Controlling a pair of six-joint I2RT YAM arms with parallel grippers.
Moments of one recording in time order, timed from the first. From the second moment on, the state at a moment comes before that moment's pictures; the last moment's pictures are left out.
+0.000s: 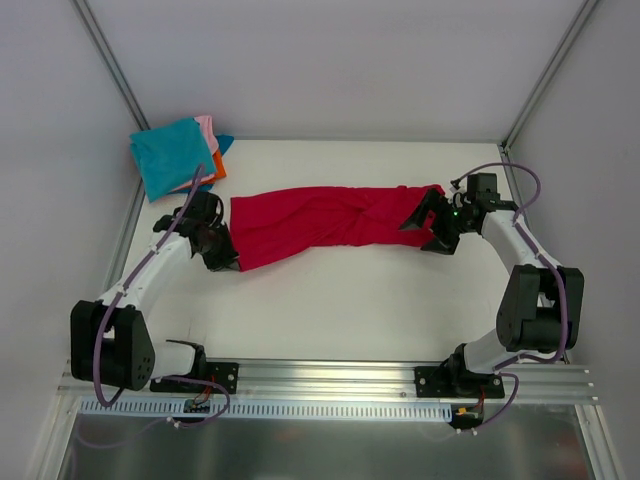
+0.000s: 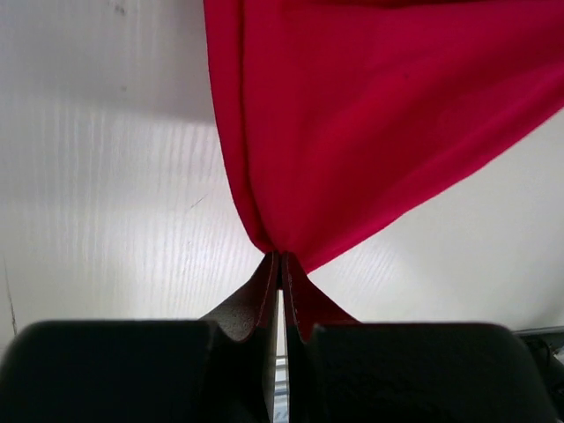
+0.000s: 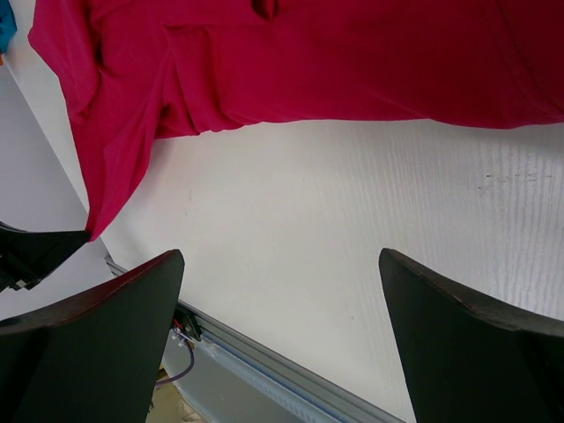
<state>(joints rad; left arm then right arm) -0.16 1.29 0.94 -0.80 0.16 -0.54 -0.02 1.53 1.07 -0.63 -0.57 0.48</state>
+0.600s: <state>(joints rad) -0.13 1.73 1.29 -0.80 0.11 -0.54 -0.02 1.54 1.09 -0.65 -0.56 0.47</state>
